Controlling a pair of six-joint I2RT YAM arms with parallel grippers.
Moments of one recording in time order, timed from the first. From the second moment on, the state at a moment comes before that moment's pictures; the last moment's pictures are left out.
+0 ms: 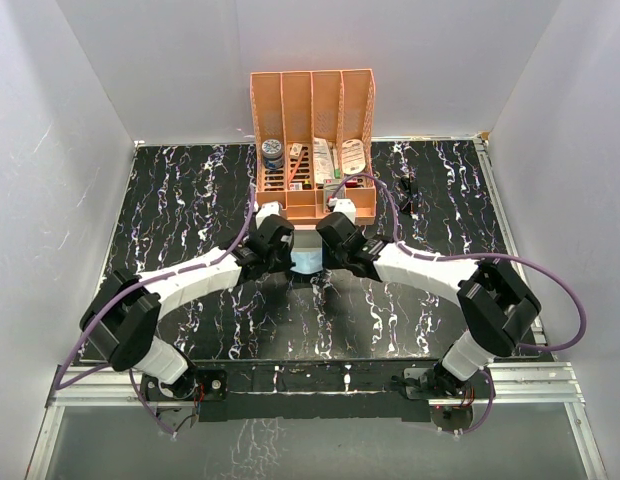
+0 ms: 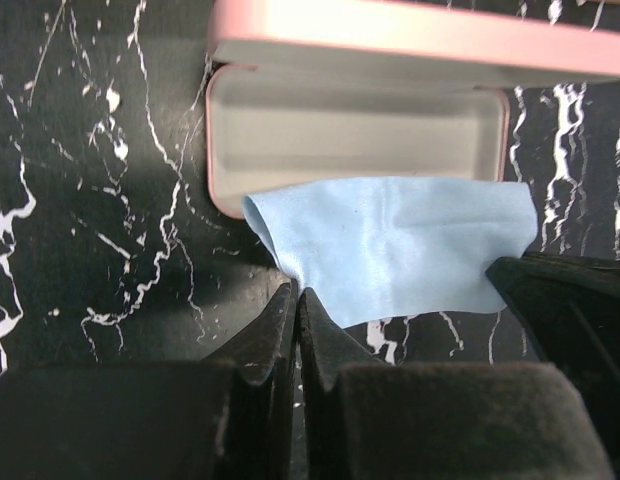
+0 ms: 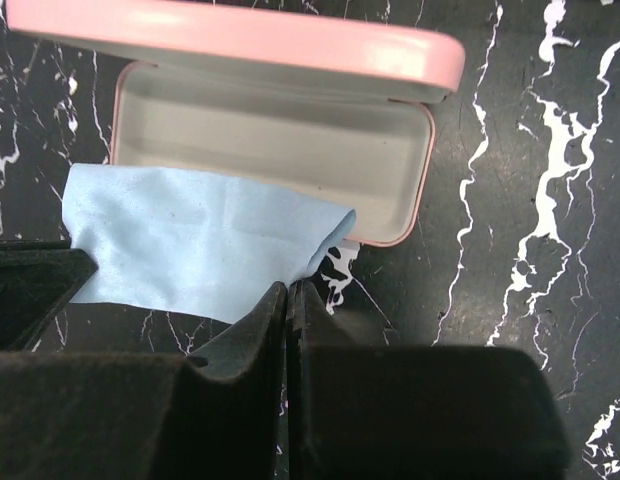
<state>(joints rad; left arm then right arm) -0.76 1.49 0.89 -0.29 -0.28 -0.76 0.80 1.58 0.99 -0.26 0.28 0.61</state>
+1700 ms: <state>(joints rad) -0.66 1.68 1.04 -0.21 -0.25 -0.62 0.67 1.73 1.11 -0.19 0.22 0.52</state>
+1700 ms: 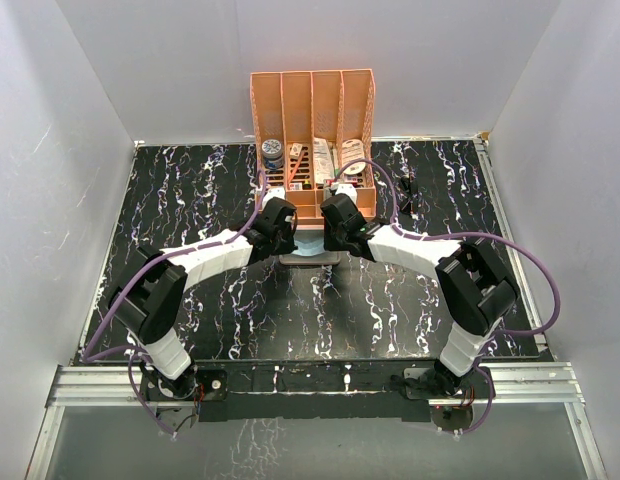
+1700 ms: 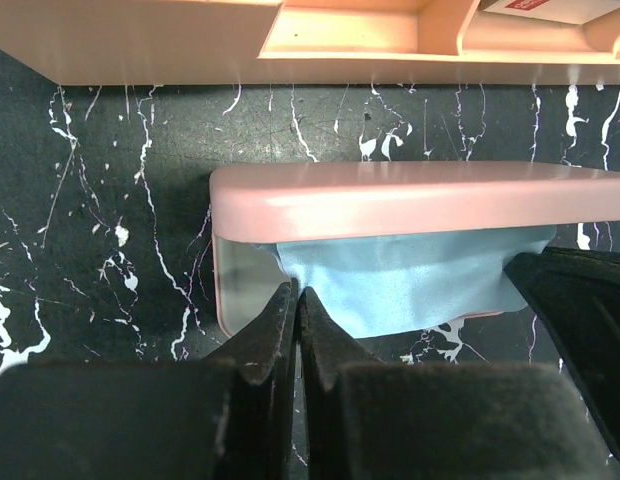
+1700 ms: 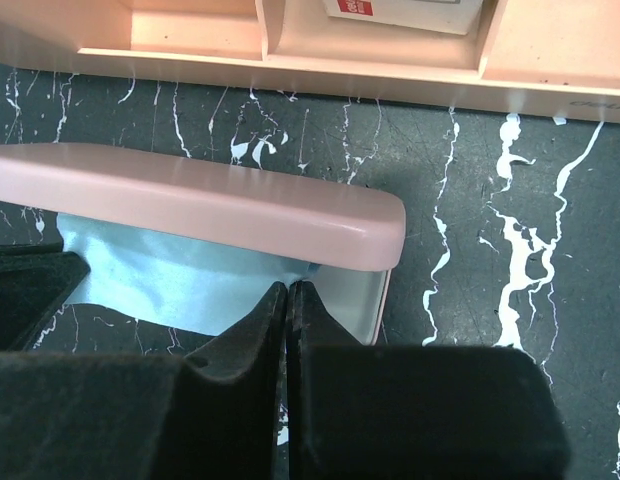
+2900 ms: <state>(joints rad) -0.66 1.68 1.07 -0.23 -0.25 -0.59 0.67 1.68 1.12 -0.18 0.21 0.52</state>
